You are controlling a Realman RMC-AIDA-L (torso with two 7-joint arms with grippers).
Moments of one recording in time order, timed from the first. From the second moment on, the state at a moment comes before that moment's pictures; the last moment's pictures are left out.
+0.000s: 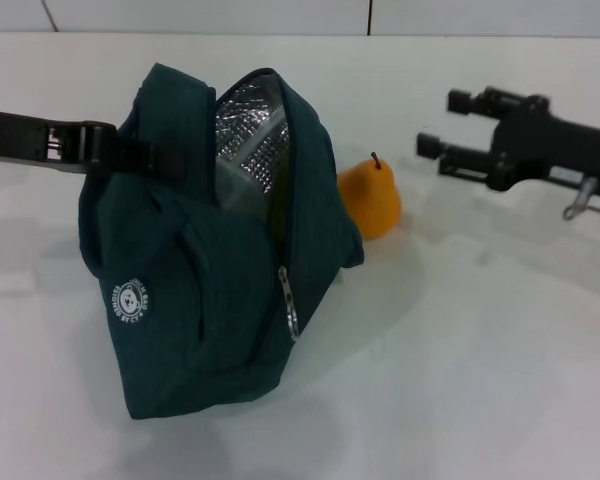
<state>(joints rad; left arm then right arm) -0.51 -1.97 0.74 1.13 2.02 1.87 -2.47 0.55 1.99 -1.34 -0.58 -1.22 -1.18 1.15</state>
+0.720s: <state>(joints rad) -0.51 -1.97 0.74 1.13 2.02 1.87 -2.46 0.65 2.03 -1.38 -0.52 -1.29 -1.08 1.11</state>
